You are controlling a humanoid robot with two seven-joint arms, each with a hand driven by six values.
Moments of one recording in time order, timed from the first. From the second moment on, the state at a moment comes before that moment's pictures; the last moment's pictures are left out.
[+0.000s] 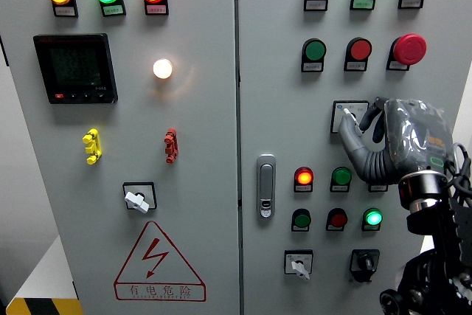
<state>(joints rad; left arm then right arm) -0.11 -0.10 0.10 -0.15 -0.04 -0.08 0.01 0.81 0.16 1.44 1.58 -2.73 0.08 -0.42</state>
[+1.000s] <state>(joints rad) -0.11 -0.10 0.10 -0.15 -0.04 -0.08 0.01 0.81 0.16 1.44 1.58 -2.74 0.08 -0.43</state>
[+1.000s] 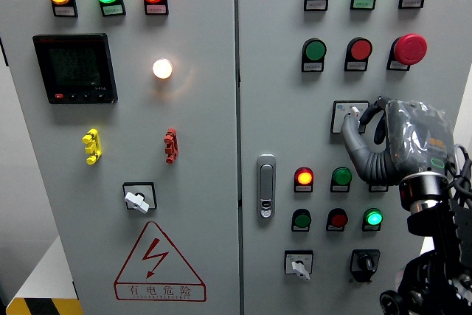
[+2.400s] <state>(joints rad) -0.11 -0.10 0.10 -0.15 -0.04 -0.08 0.01 0.71 0.16 1.45 1.75 -2.80 0.08 -0.34</state>
